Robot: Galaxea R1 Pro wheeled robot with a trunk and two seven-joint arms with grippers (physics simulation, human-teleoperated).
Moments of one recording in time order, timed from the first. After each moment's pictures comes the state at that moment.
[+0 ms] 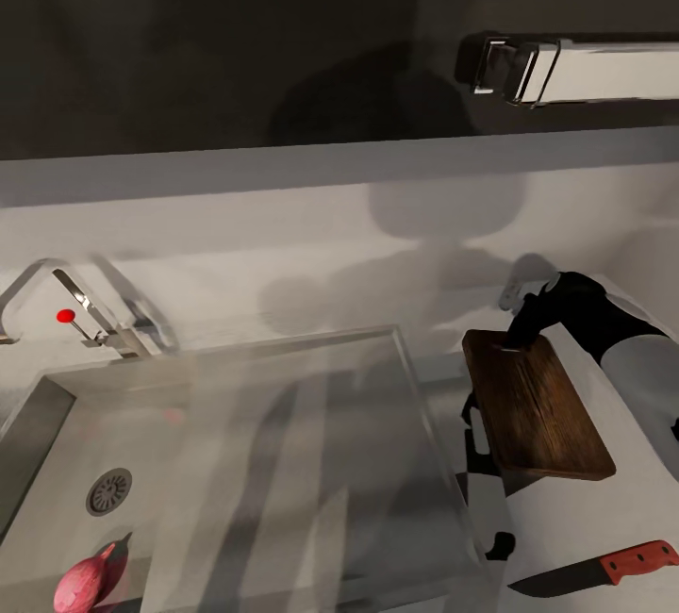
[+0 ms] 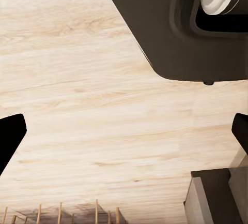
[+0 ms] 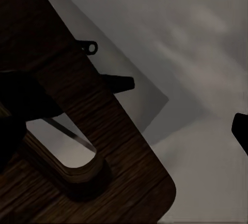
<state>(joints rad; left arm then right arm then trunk) 0.03 -0.03 -0.01 -0.02 0.00 0.00 0.00 -1.28 -0.38 0.40 -0.52 0.73 0.40 0.90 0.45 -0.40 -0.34</state>
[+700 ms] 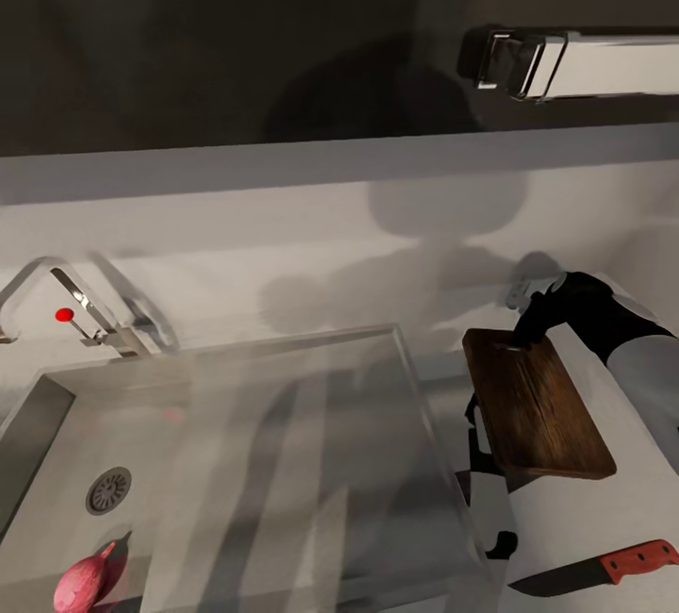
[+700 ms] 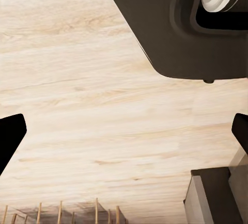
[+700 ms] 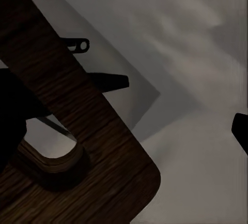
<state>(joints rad) 0.03 -0.03 -0.01 -0.02 0.00 0.00 0.00 -1.28 -0.40 0.40 -0.52 0.73 0.40 0.87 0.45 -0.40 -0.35</state>
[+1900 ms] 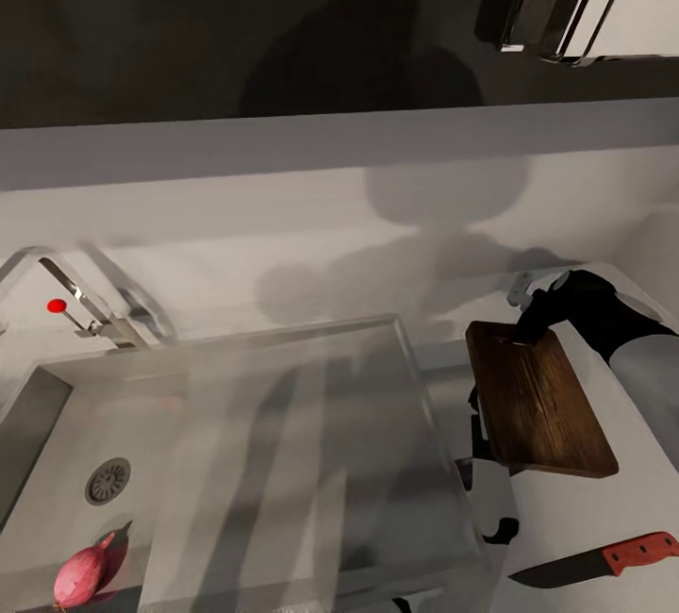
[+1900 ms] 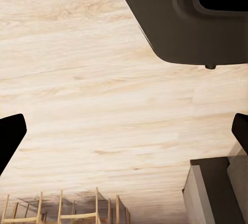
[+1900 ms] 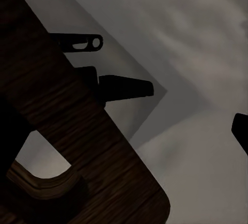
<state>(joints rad) 0.03 -0.03 -0.01 -0.02 0.00 0.00 0.00 -1.28 -0.41 0.39 -0.53 0.73 0.40 0.86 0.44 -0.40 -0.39</state>
